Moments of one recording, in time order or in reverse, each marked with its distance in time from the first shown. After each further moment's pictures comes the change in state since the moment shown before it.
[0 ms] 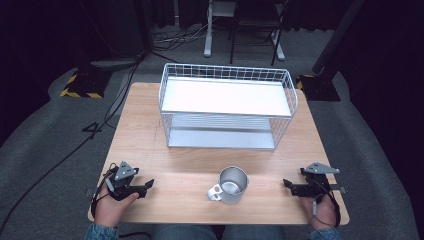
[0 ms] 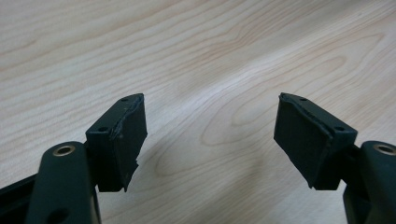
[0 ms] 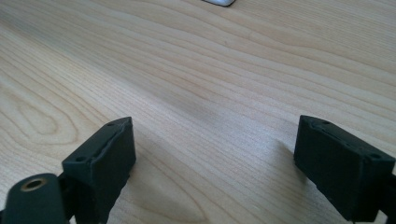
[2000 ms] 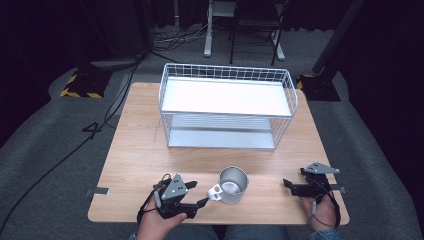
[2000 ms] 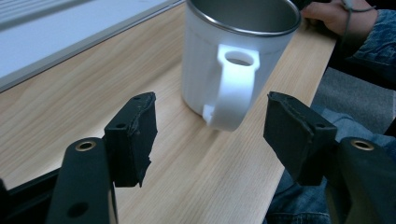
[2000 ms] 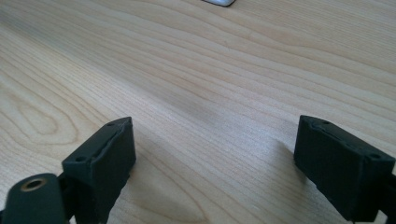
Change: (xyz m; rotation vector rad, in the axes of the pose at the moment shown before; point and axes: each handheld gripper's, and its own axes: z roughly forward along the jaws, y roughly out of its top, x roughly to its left) left arm -0.142 0.056 0.011 -0.128 -0.350 0.162; right arm 0.000 0.000 0.000 0.000 0.000 0.000
